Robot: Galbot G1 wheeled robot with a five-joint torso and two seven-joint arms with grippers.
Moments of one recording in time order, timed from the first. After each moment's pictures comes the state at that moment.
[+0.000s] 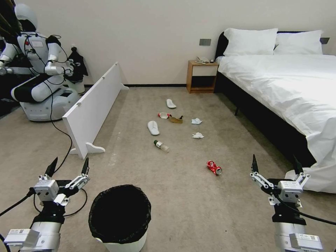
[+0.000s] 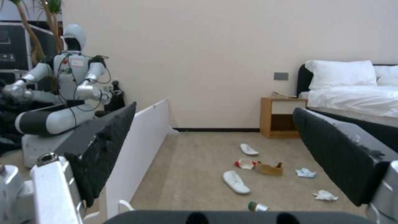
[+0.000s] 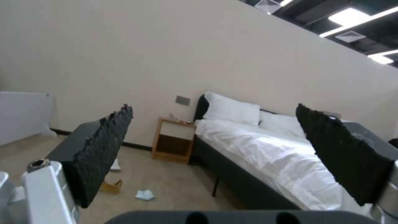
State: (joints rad) left arm 1.61 -1.32 -0.84 -2.22 -0.38 -0.15 0.07; right arm -1.61 1.39 0.66 2.27 -0.09 0.21 0.19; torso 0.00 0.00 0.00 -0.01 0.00
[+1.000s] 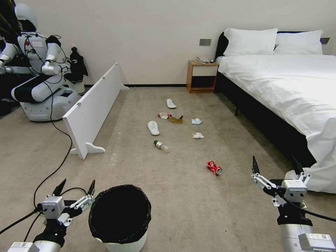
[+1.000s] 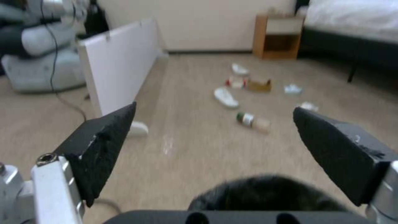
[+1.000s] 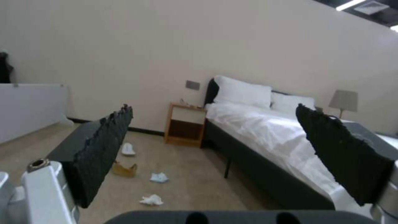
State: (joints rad) left arm 1.77 -1.29 -0.86 -2.27 -0.40 0.10 0.09; right arm -1.66 1.38 0.72 2.31 0.04 0.14 0.12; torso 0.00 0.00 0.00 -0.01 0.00
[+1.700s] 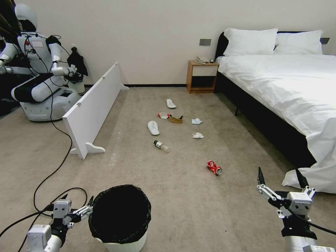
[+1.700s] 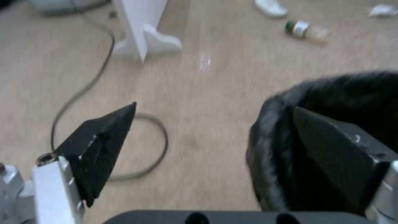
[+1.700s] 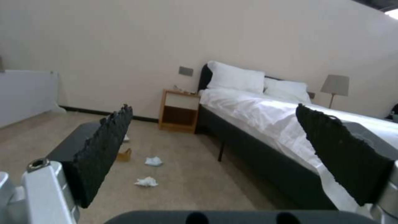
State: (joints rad) left arm 1.66 -1.17 -0.82 -2.09 -0.40 0.40 -0.03; right arm -1.72 1.45 0.77 2.27 0.04 0.20 0.07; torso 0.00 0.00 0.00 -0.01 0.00
